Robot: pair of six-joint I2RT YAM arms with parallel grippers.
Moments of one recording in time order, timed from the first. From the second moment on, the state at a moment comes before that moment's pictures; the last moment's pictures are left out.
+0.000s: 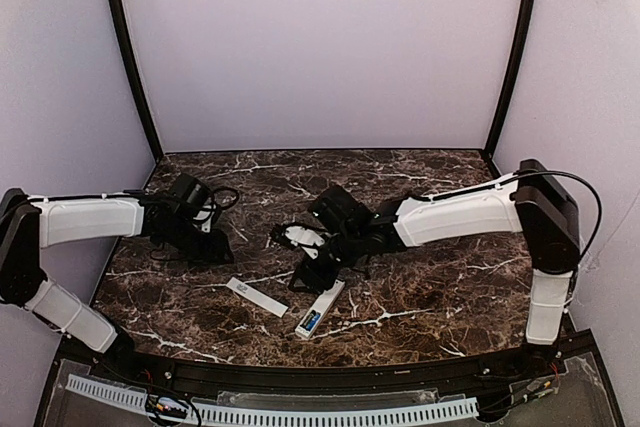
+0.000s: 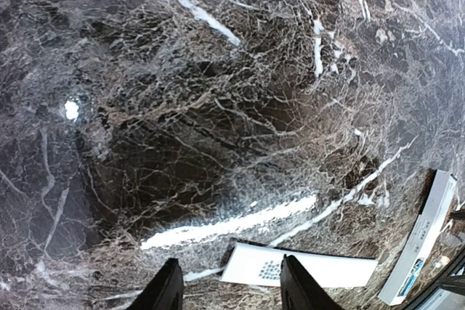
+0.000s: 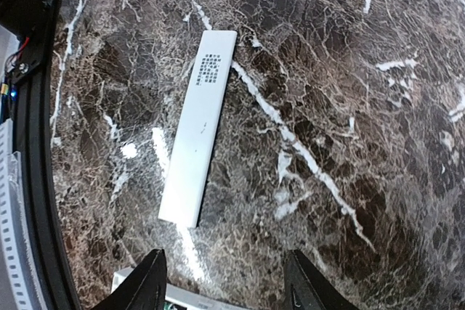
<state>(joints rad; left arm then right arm) -0.49 1.43 0.81 -0.54 0.14 -0.48 1.05 1.91 1.28 -0.25 -0.33 -0.03</state>
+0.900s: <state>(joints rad) -0.39 1.27 0.82 -0.57 0.09 -0.51 1.21 2.41 2.08 -0.96 -0.09 -0.05</state>
